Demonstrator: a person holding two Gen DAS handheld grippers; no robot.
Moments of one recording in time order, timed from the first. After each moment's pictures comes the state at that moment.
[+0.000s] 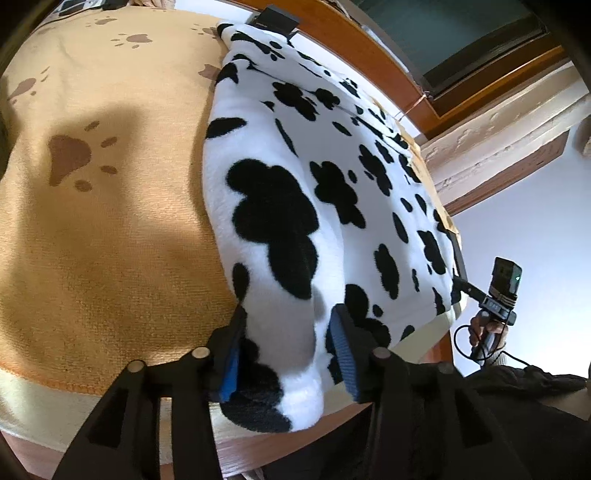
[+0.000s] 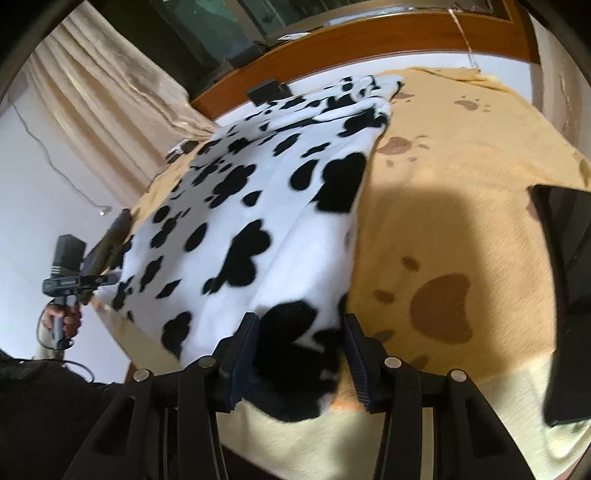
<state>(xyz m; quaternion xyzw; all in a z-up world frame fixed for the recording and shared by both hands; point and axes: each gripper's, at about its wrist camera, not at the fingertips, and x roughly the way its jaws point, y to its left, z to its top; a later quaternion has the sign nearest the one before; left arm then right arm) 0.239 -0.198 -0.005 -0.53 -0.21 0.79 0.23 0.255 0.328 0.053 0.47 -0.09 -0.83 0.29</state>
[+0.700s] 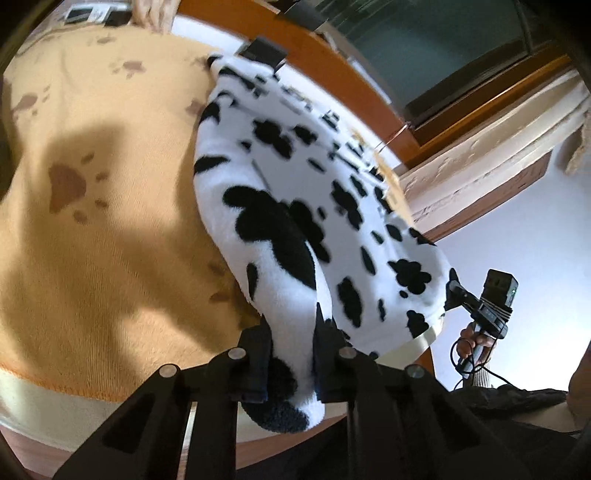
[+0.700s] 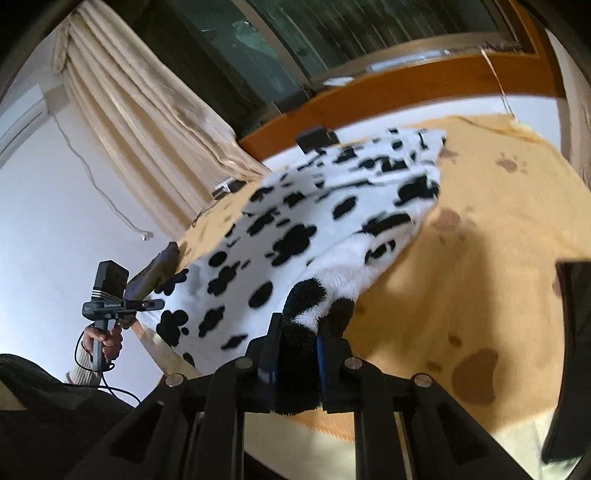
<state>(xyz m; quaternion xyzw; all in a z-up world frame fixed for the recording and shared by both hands) 0.241 -0.203 0.028 -0.47 -0.25 0.81 0.24 0.253 0.317 0.113 0.39 -0.12 -0.84 0.36</state>
